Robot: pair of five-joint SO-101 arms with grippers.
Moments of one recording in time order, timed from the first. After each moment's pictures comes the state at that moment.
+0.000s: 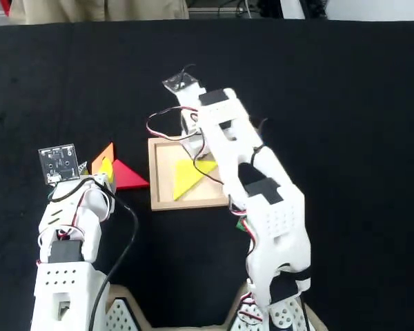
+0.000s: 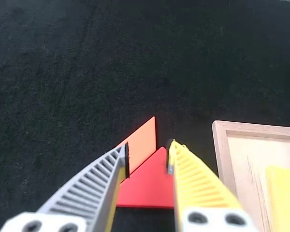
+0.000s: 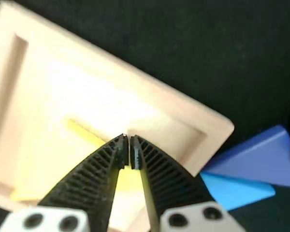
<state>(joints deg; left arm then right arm) -8.7 -73.6 91.0 21.8 5.8 -20.0 34.9 -13.9 73.9 14.4</state>
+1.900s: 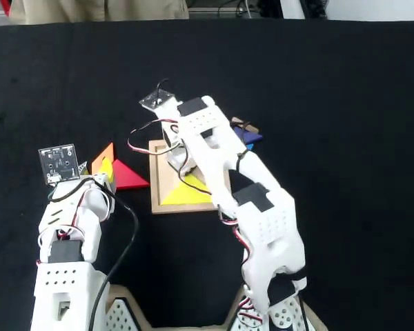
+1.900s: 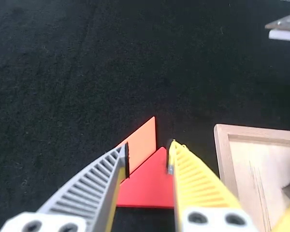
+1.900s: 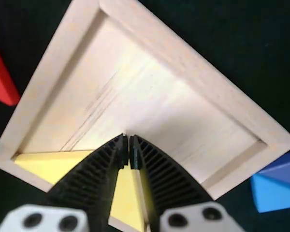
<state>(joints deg) -8.7 -73.6 91.0 21.8 5.8 -26.8 33.6 -11.6 77.7 15.8</state>
